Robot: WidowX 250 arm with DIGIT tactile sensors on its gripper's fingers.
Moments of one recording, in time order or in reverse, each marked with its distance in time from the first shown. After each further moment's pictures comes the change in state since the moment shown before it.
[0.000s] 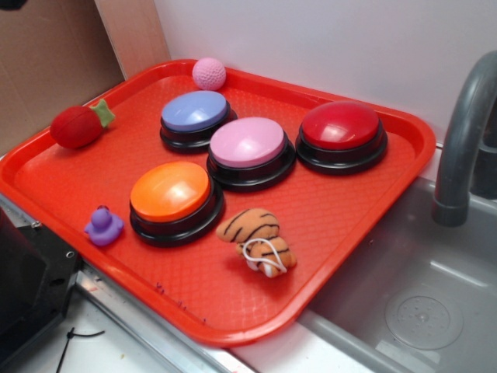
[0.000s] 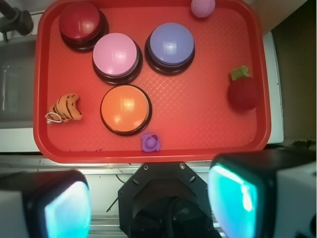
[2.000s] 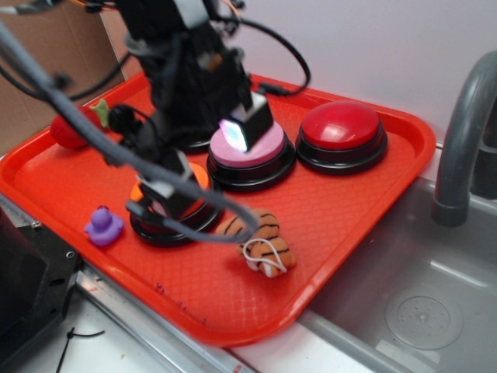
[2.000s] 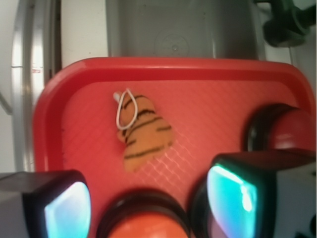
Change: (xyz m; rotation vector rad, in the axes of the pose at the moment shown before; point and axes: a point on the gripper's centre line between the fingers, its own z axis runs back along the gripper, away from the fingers) arm 0.038 -0.125 -0.154 0.048 -0.003 -1.587
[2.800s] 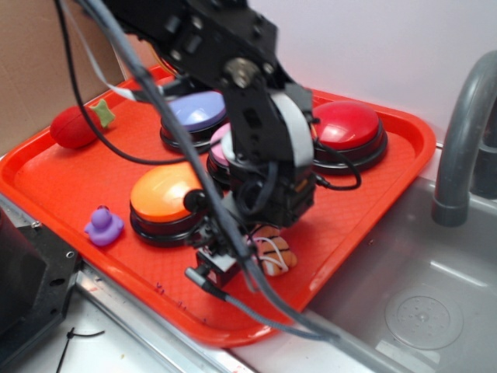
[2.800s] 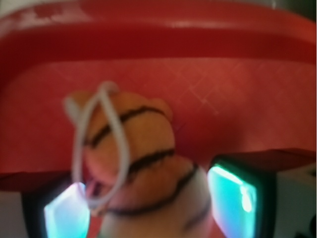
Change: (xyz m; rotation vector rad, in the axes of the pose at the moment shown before) arm 0.009 0.005 -0.065 -0.080 0.167 0.019
